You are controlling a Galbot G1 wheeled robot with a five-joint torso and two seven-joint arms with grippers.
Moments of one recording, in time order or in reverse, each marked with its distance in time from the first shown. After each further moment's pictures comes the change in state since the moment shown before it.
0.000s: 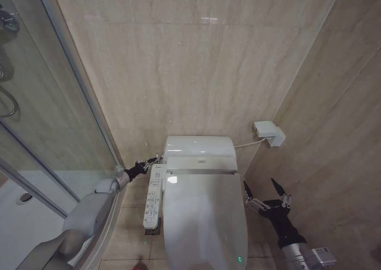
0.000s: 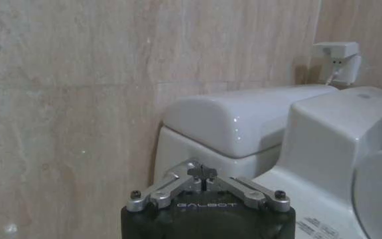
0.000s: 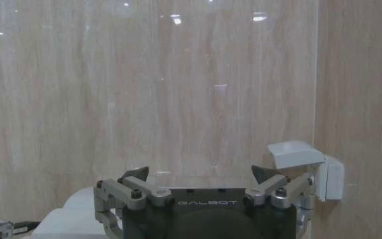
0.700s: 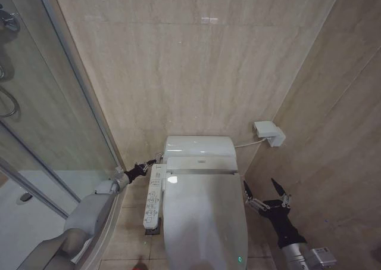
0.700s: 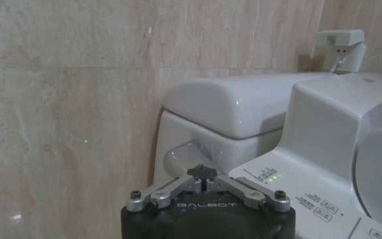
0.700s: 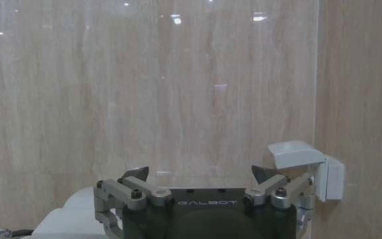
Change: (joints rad) left arm -0.009 -0.012 0.006 0.050 0.018 -0.008 0.002; right arm 0.000 0.000 0.000 0.000 0.000 0.000 0.000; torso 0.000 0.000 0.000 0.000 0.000
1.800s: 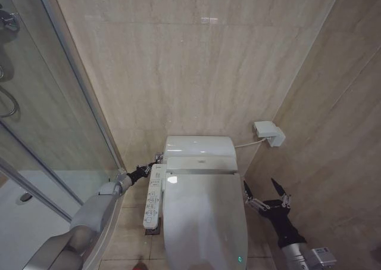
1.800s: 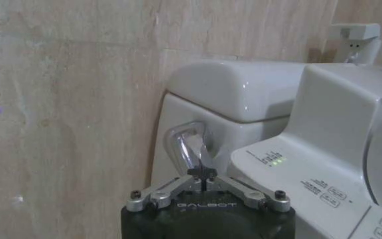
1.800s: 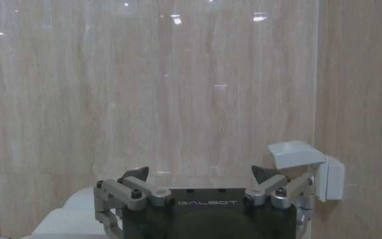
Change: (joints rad) left arm -0.017 -0.043 -0.026 0.085 0.018 0.009 -0.004; right arm 0.000 0.000 0.000 0.000 0.000 0.000 0.000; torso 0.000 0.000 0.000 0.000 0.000
